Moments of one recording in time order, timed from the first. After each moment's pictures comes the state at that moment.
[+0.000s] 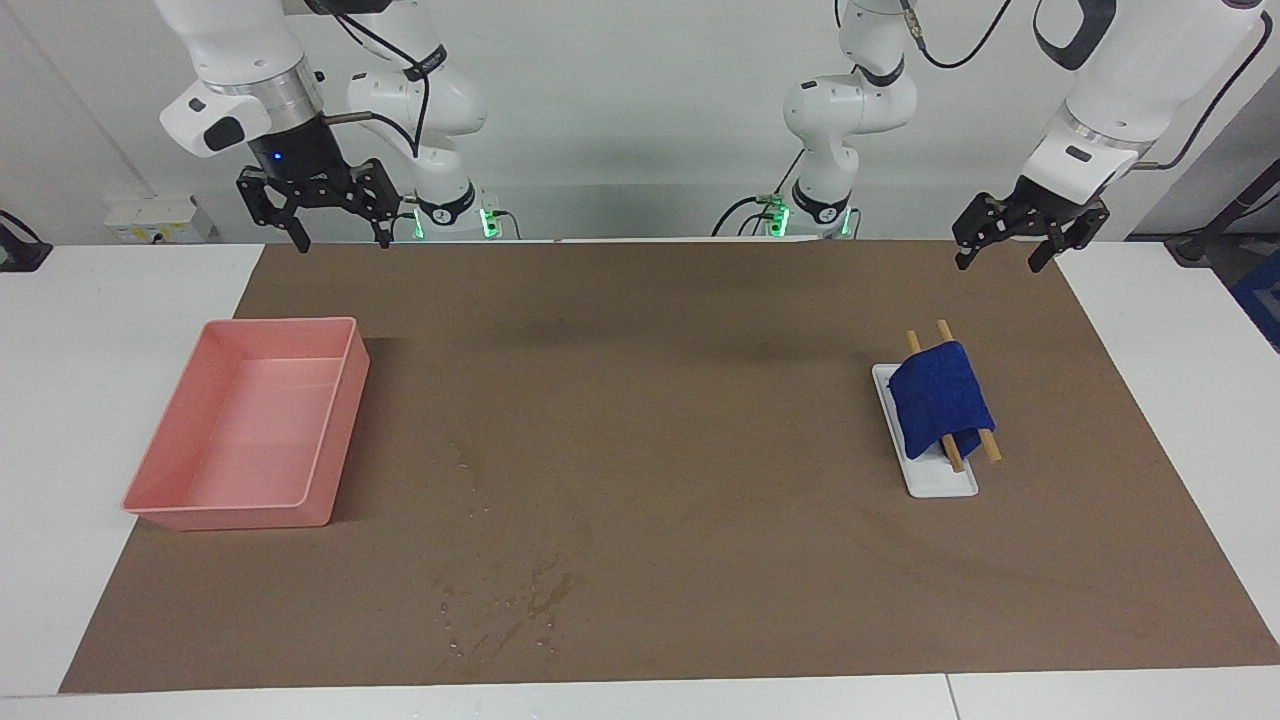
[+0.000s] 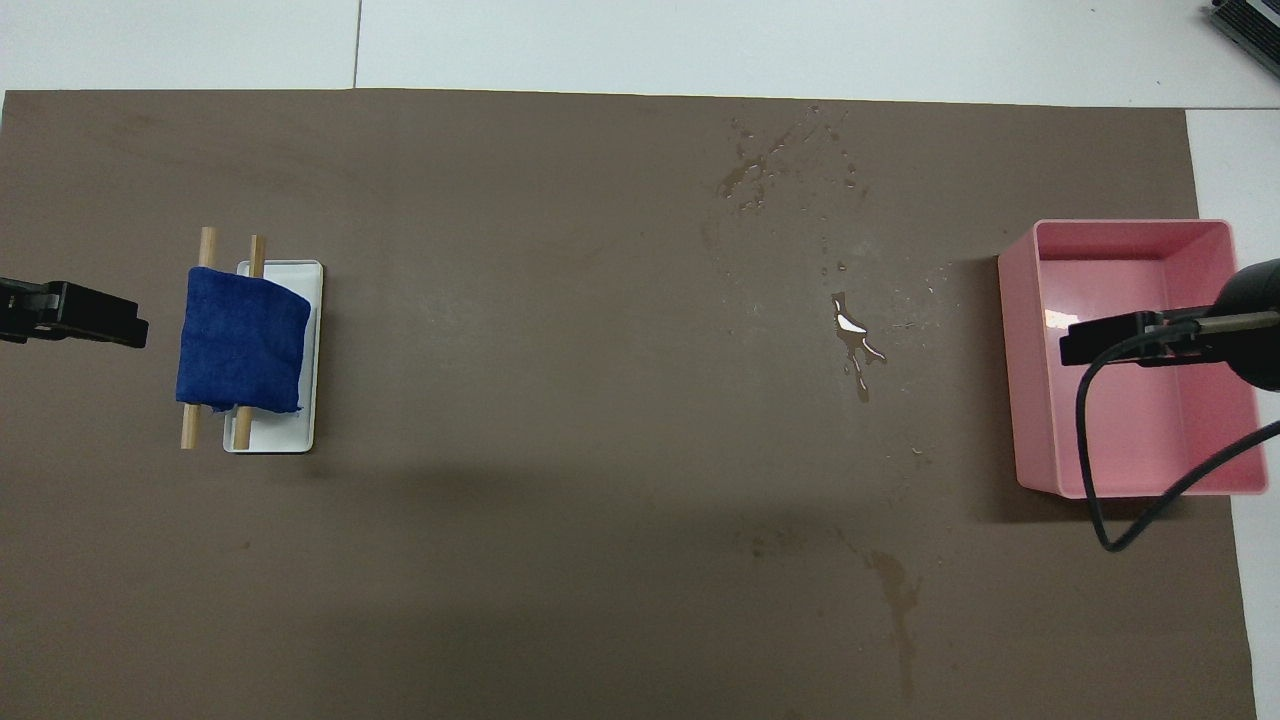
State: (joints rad) left arm 0.06 -0.02 -0.09 -1.59 -0.02 1.55 0.08; right arm -0.10 -0.11 0.16 -1.64 0.04 1.59 0.04
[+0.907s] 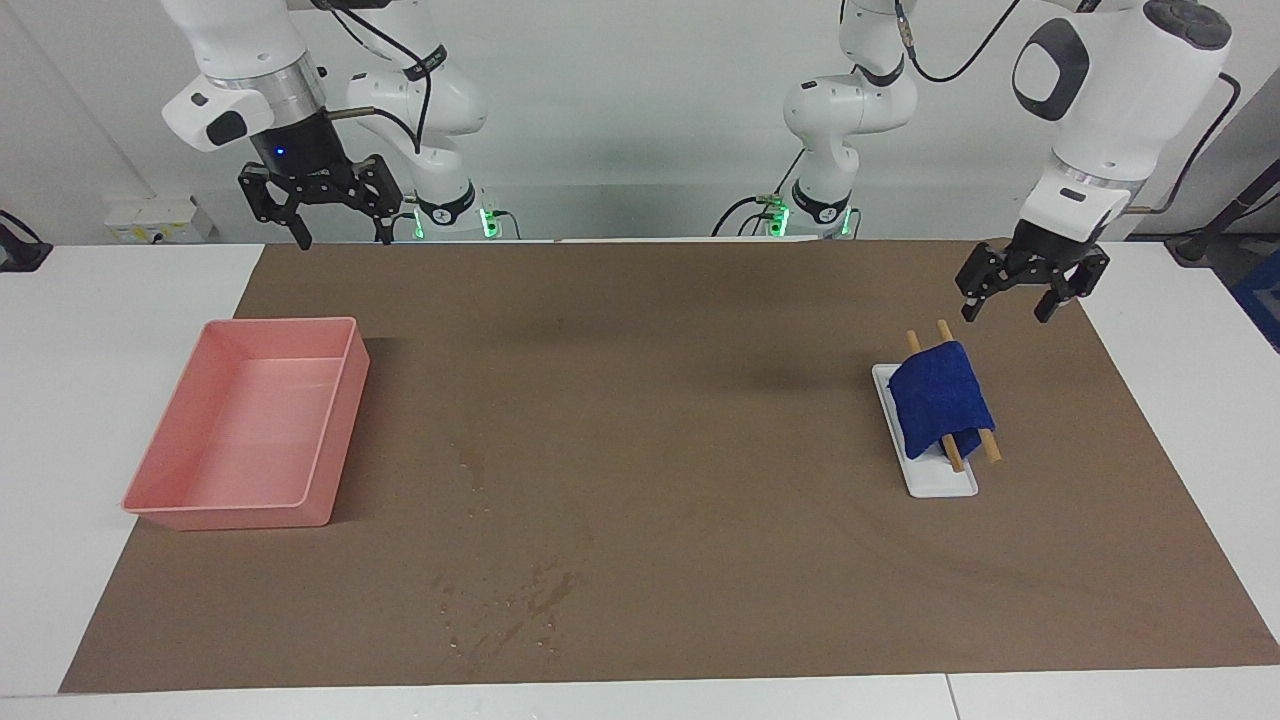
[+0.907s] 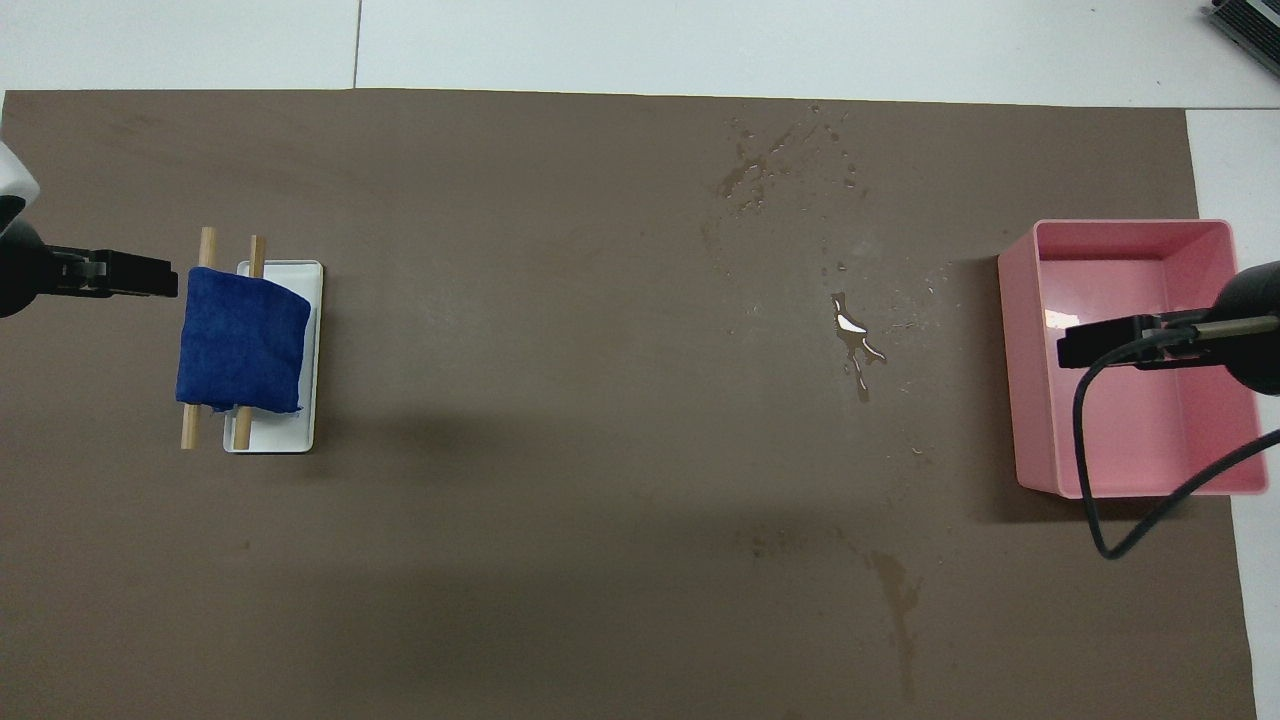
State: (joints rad) left arm 0.07 -0.02 -0.09 -1.78 -0.02 1.92 0.08; right arm -0.09 -0.12 0.16 -1.64 0.04 1.59 0.04
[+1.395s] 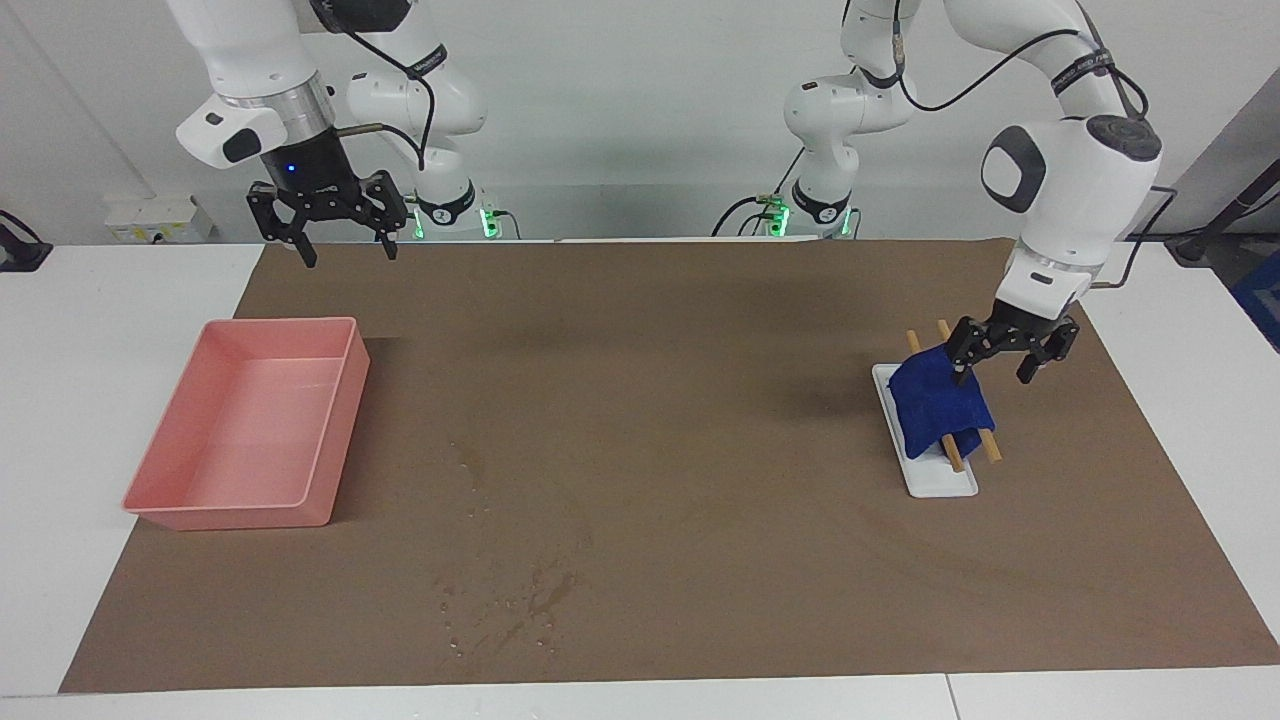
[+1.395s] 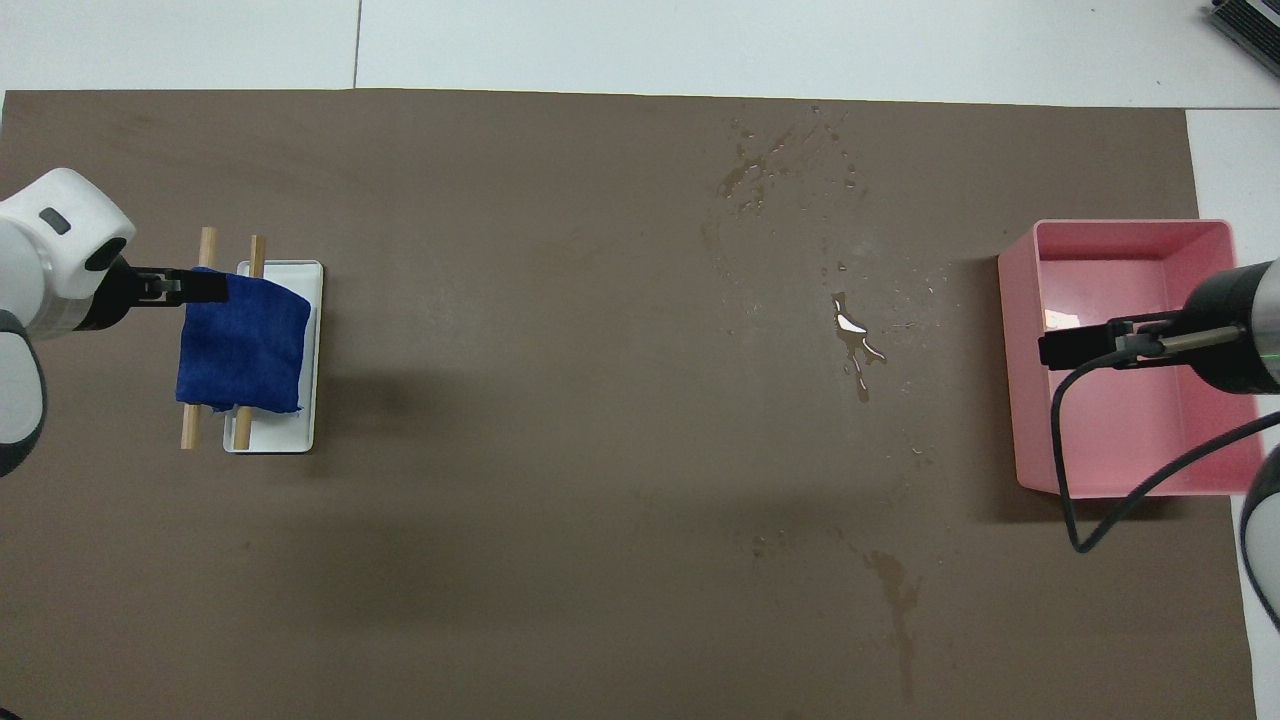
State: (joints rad) left arm 0.10 0.04 -0.09 -2.01 -0.02 2.28 0.08; right arm -0.09 -0.15 0.16 -1.76 0.04 1.72 -0.03
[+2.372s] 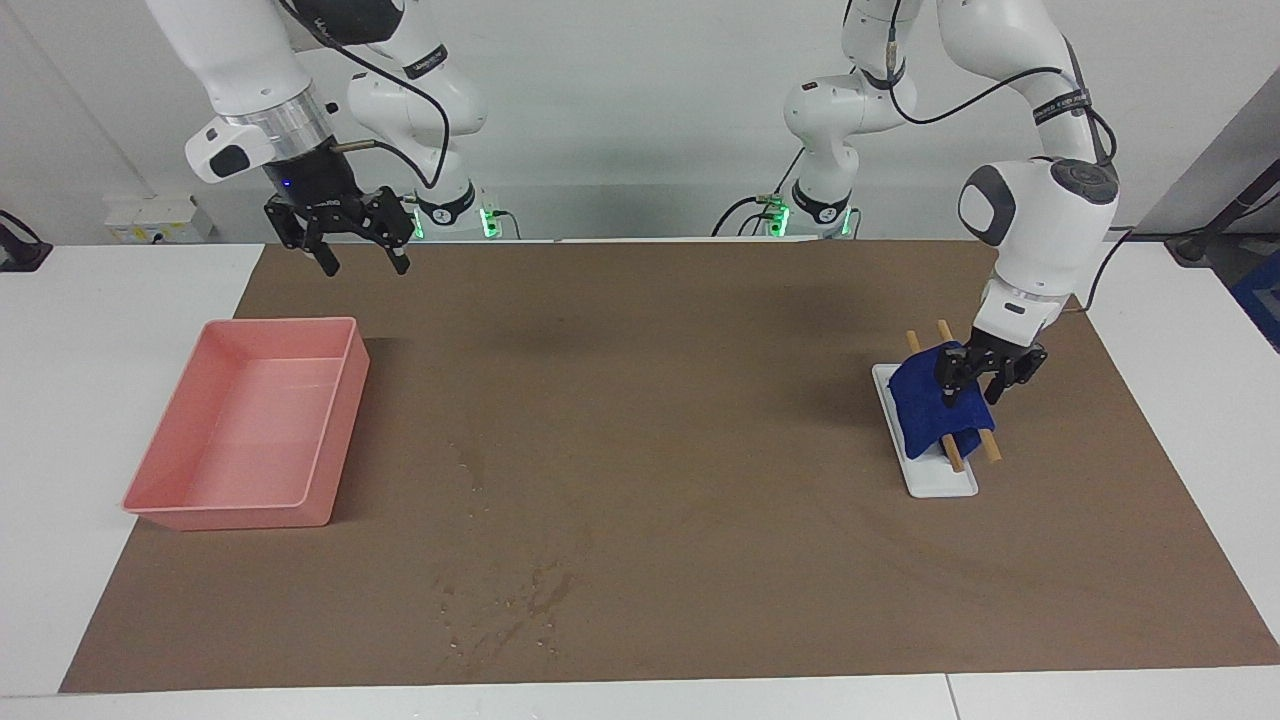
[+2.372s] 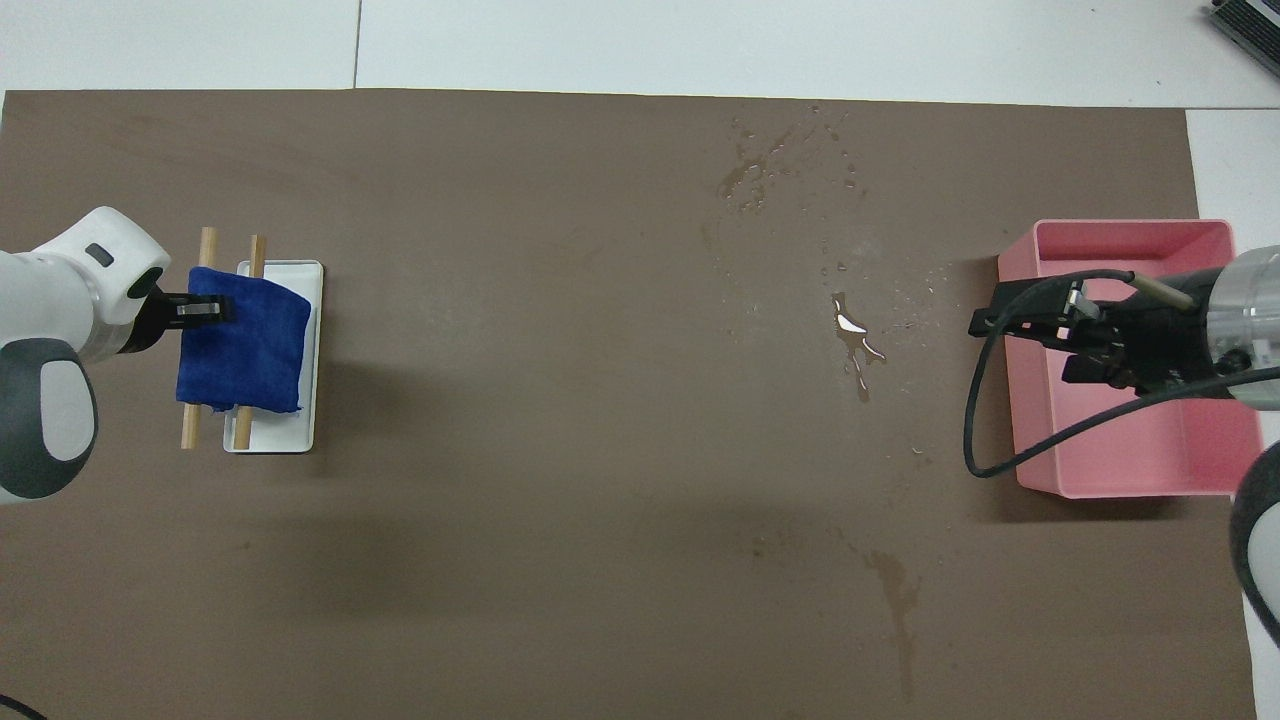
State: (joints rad) left arm 0.10 0.05 -0.08 -2.10 -0.02 2.37 0.04; right arm -0.08 -0.16 0.16 -1.80 0.27 1.77 0.46
